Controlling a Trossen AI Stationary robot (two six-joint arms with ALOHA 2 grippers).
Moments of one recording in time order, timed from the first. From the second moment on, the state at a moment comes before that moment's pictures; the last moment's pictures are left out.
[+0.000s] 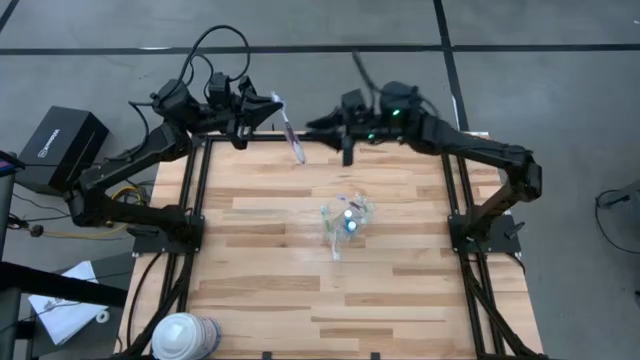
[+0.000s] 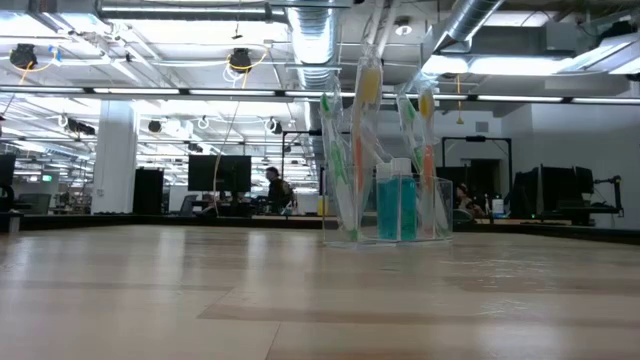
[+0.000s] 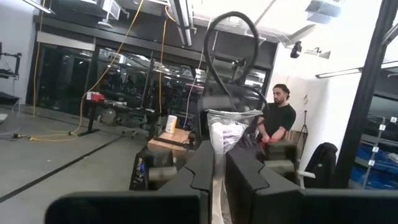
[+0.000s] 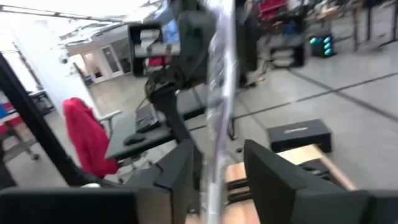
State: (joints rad) left arm 0.56 1.14 1.22 0.26 0.45 -0.36; right arm -0.27 1.58 1.64 -0.07 -0.30 0.29
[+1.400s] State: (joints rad) left arm 0.08 1.27 0.84 0.55 0.05 -0.24; right arm -0.42 1.35 1.63 -0.36 -0.27 0.24
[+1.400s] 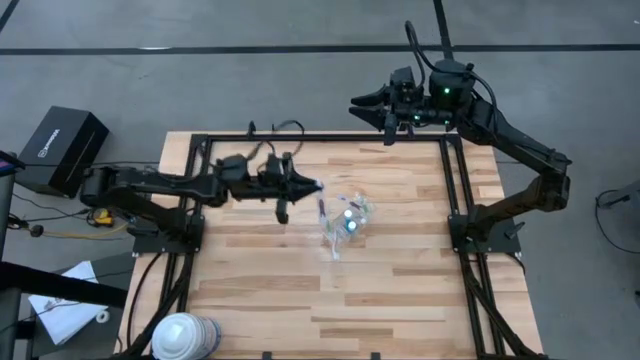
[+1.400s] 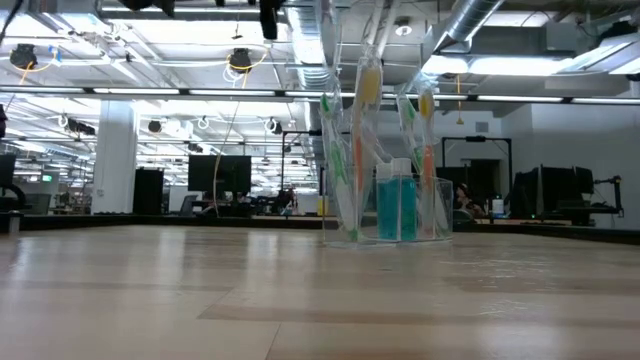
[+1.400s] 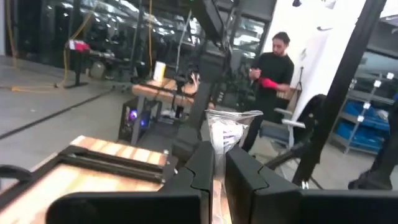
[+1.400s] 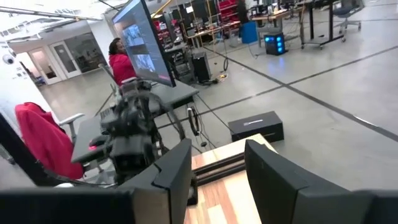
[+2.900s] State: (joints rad) left arm 0.04 1.82 0.84 0.92 0.09 -0.16; right arm -0.32 1.35 1.64 -0.48 -0.34 0.25
